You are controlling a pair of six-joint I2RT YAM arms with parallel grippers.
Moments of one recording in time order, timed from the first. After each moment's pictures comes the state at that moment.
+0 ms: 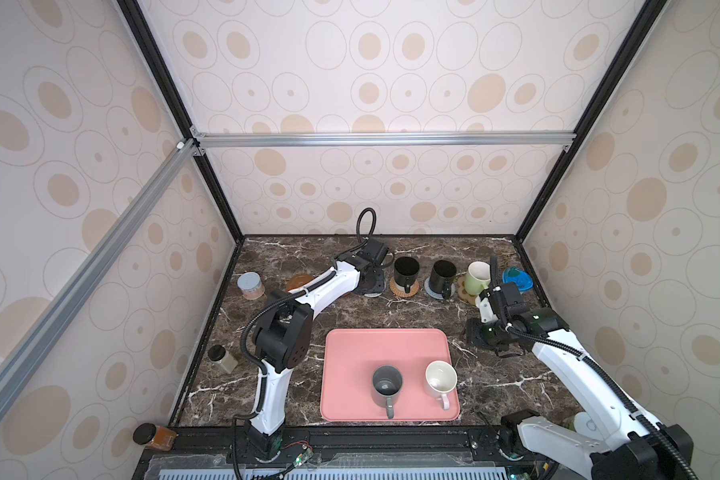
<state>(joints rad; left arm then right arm) -0.60 2.02 1.68 -0.74 -0.13 -0.57 0.25 1.08 0.92 -0.99 -0.14 0.42</state>
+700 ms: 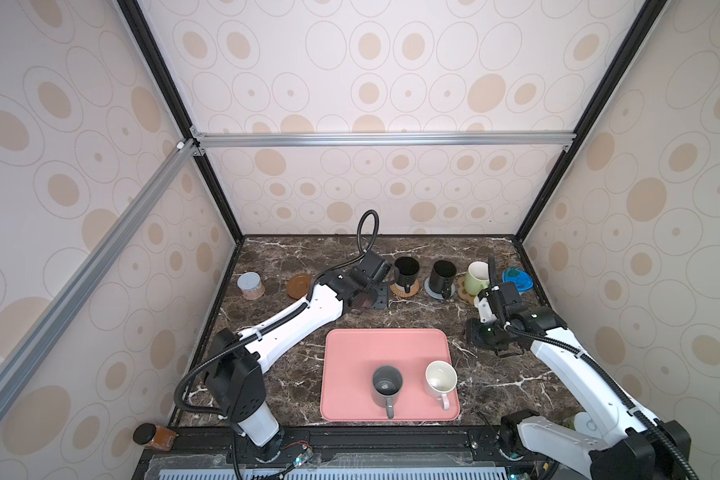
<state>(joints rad) -0.79 1.59 1.45 -0.81 -0.18 -0.64 0.25 1.10 0.92 -0.99 -0.14 0.39</state>
